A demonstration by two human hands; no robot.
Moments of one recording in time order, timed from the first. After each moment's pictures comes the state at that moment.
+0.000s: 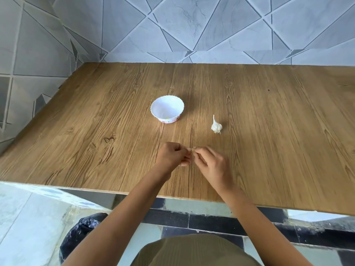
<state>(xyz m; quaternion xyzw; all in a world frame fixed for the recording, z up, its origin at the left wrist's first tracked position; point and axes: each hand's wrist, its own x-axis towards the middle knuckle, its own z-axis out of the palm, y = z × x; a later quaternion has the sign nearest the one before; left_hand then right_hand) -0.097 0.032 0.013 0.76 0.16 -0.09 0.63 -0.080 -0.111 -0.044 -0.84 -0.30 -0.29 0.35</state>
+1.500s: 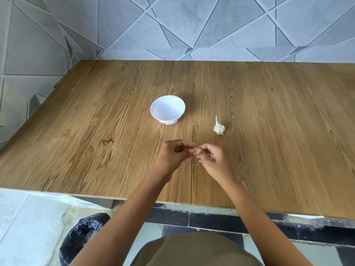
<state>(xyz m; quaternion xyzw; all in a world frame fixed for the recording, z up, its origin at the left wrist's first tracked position) -0.087 0.039 0.010 0.69 0.10 -0.07 0.71 -0.071 -0.102 -0.023 -0.82 -0.08 0.05 0.57</state>
